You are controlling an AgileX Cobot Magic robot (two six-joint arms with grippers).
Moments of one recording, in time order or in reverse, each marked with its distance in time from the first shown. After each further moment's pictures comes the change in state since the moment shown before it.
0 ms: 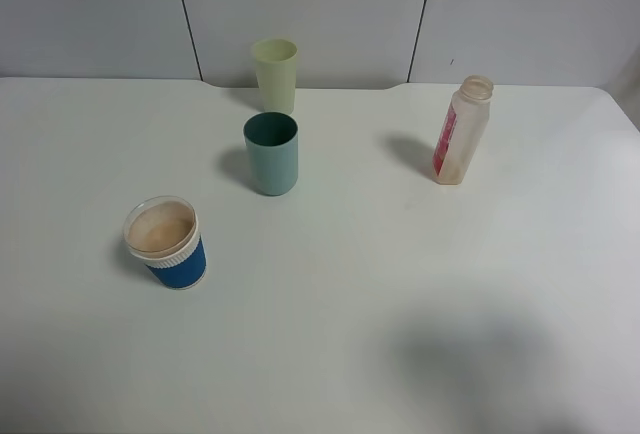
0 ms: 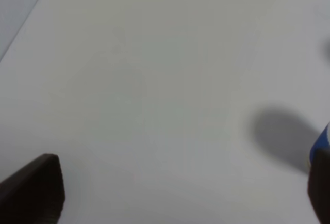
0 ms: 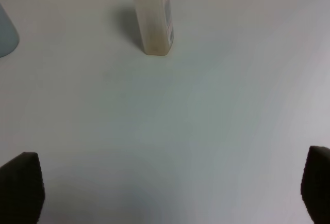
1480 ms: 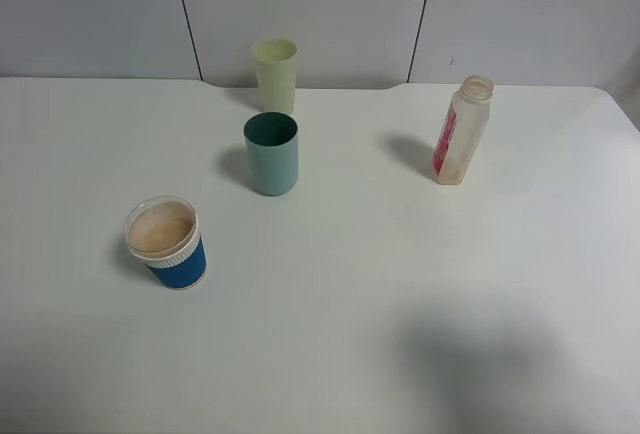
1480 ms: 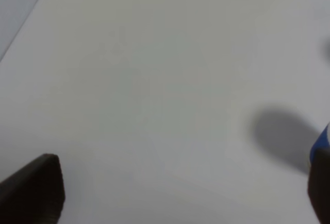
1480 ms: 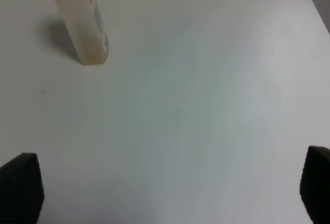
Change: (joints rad) left arm 0.000 0.000 0.000 0.000 0.000 0.000; right arm -0.384 0.000 0.002 0.131 -0.006 -0.164
